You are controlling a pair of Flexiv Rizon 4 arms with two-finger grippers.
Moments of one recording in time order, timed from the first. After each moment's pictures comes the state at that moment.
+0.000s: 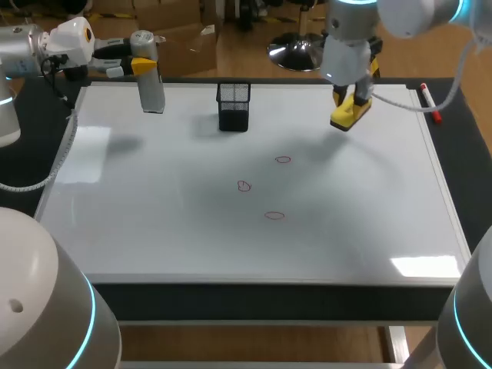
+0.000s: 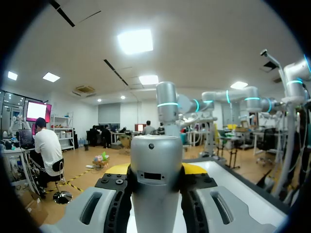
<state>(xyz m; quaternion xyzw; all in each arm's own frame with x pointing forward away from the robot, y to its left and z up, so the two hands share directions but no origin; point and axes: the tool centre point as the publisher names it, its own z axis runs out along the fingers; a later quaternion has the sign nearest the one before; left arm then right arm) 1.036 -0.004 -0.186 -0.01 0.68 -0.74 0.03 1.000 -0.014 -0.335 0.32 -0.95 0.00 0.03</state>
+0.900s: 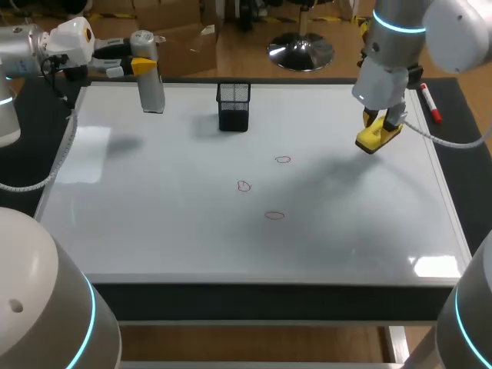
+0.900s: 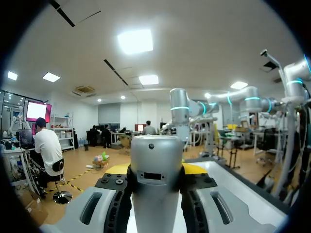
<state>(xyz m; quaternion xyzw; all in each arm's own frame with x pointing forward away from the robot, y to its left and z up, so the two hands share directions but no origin) 1.036 -0.004 -0.186 -0.01 0.68 -0.74 0.03 0.941 -0.063 -0.344 0.26 -0.97 -0.02 0.00</state>
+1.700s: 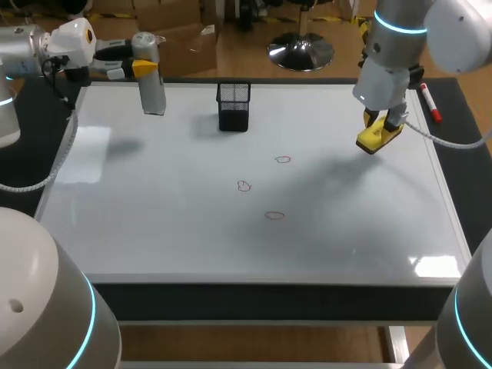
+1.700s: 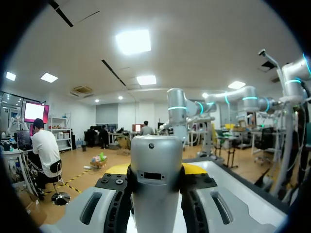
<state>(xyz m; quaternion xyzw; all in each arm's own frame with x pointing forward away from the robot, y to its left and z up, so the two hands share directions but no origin) 1.024 -0.010 -0.186 0.00 0.68 -0.74 0.02 0.940 -0.063 -0.344 0.26 -0.97 -0.02 0.00</state>
